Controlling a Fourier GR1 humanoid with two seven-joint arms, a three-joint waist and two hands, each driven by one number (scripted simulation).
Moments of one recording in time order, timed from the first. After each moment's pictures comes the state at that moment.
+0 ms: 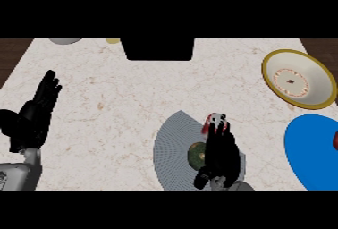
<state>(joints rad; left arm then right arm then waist) -0.15 0.39 -0.03 -1.53 0.12 0.21 0.10 -0.14 -0.01 0.56 -1.58 0.98 0.17 1.08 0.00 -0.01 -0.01</state>
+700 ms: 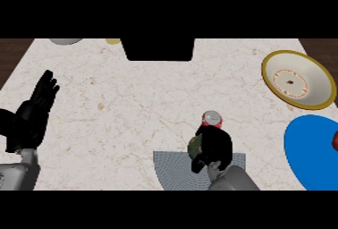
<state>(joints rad) -0.14 0.37 0.01 -1.53 0.10 0.16 0.12 -0.24 -0.01 0.52 -1.35 0.89 0.04 0.97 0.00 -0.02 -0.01</state>
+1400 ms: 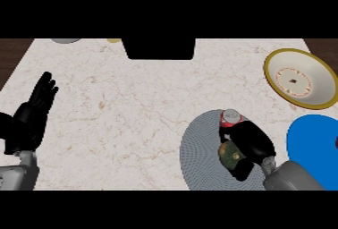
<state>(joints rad) -0.13 0.36 0.03 -1.54 0.09 0.15 0.10 -0.26 -0.45 0.58 -1.41 0.78 0.14 0.17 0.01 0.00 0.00</state>
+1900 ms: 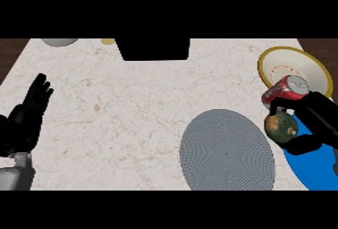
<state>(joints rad) -0.12 0.36 0.06 -1.53 0.09 0.14 0.11 -0.23 -0.73 0.26 -1.57 0.60 0.01 -0.20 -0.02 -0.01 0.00</state>
